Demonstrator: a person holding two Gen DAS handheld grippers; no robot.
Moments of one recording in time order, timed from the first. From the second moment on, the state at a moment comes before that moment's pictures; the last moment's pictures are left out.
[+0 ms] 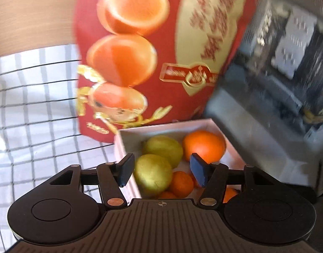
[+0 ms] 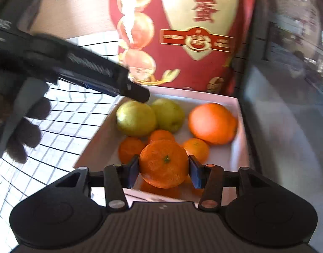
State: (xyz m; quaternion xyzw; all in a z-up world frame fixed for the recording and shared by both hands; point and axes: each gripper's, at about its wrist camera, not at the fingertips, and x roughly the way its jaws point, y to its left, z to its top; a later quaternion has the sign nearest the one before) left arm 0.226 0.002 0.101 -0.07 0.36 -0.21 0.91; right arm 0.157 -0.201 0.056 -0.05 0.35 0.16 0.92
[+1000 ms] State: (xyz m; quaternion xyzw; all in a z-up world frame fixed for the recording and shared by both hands) left arm 0.047 0.053 0.023 -0.07 0.38 -0.19 0.90; right arm 0.056 -0.159 0.056 0.00 0.31 0.03 0.95
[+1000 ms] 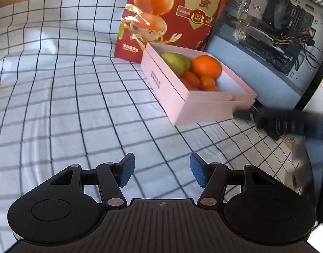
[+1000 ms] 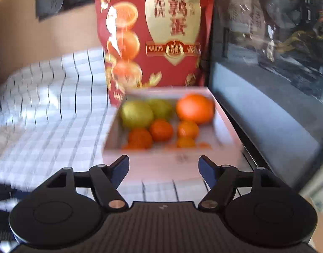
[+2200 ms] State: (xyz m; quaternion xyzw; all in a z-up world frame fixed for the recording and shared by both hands) left arm 0.002 -0.045 -0.003 0.00 0.31 -0.01 0.95; right arm 0.029 -0.223 -0.014 -0.03 0.33 0.08 0.94
